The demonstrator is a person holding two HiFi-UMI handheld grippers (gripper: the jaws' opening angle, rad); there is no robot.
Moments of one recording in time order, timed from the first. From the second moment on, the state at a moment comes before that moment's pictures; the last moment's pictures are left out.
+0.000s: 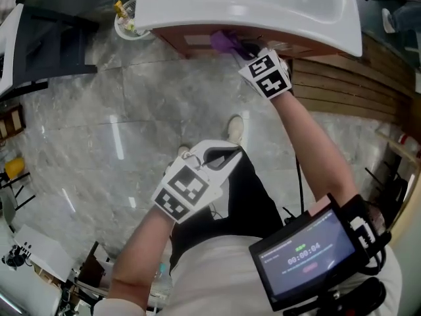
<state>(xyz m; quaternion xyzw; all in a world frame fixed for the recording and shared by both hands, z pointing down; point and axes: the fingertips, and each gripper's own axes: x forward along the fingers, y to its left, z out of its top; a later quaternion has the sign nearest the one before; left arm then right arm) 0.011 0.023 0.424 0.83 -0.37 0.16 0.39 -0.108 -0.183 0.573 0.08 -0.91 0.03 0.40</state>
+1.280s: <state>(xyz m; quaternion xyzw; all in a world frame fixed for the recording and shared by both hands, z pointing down) 0.130 -0.038 0.439 0.86 -0.28 0.20 0.36 0.205 -0.344 0.589 0.31 -0.83 0.07 0.45</state>
